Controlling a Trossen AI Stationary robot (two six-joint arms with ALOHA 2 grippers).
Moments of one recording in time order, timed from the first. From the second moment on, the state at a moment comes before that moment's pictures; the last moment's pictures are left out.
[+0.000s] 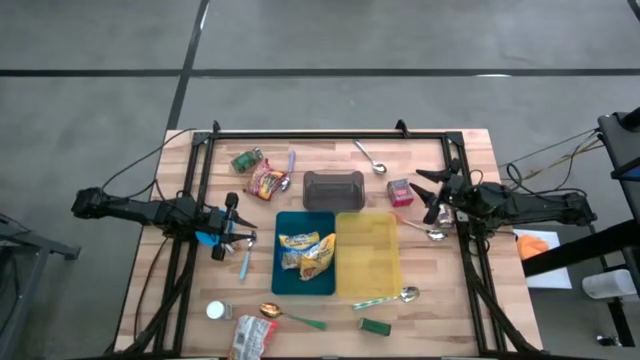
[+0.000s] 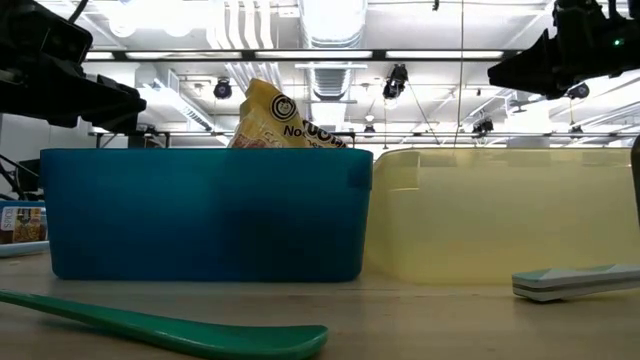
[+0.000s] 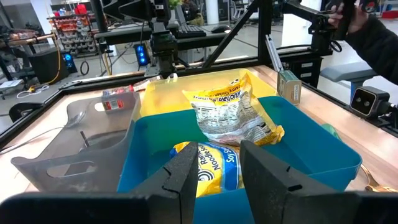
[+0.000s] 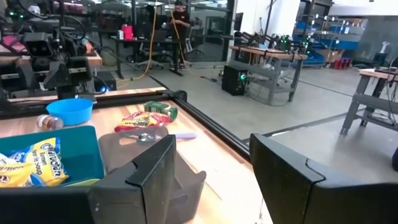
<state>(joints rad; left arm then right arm) -0.16 0.17 0.00 0.02 0.01 0.10 0.06 0.21 0.22 -0.05 0.57 -0.03</state>
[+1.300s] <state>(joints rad) -0.16 0.17 0.00 0.09 0.02 -0.25 0.06 0.21 0.22 -0.05 0.57 -0.03</state>
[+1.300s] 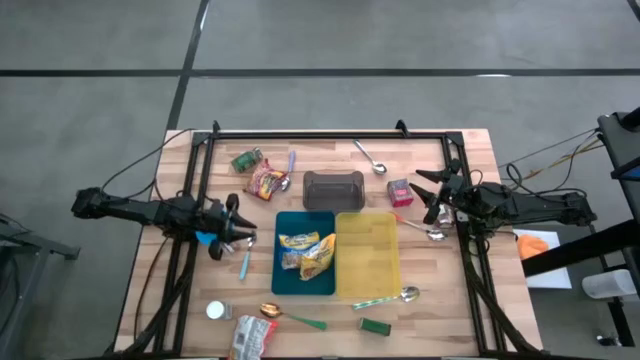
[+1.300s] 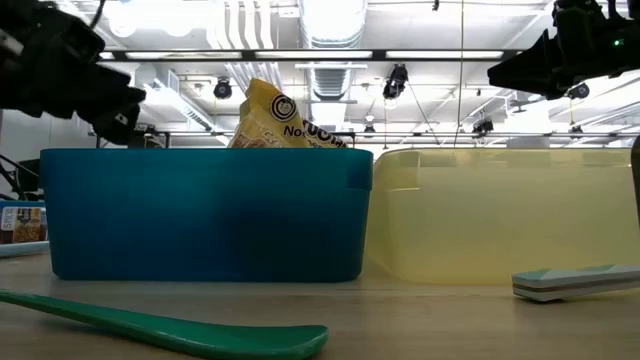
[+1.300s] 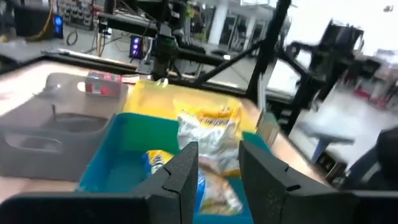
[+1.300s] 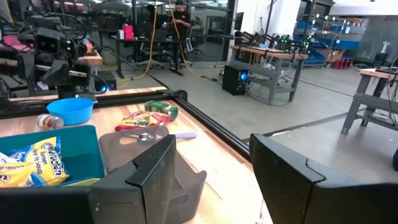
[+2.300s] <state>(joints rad) -0.41 1.18 0.92 -0.79 -0.38 -0.85 0.06 0.21 0.22 -0.05 0.57 -0.03</state>
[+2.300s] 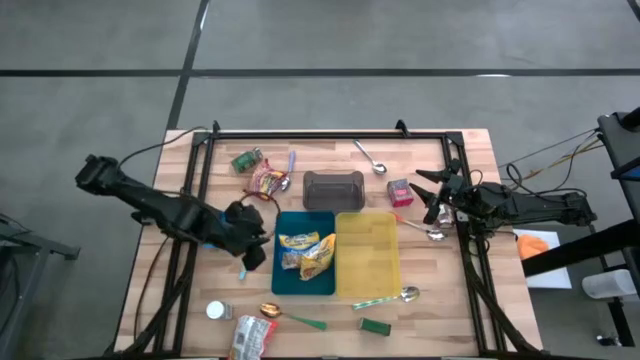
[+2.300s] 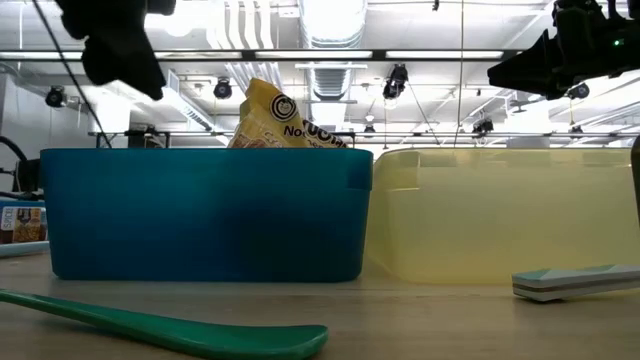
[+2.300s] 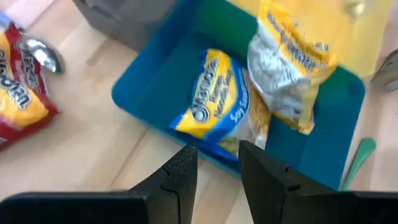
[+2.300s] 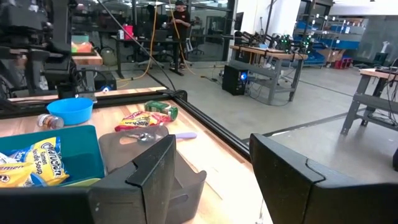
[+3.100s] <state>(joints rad) -0.72 1.64 1.34 -0.99 -0.36 -1.36 0.06 0.21 0.22 -0.05 0.57 -0.03</state>
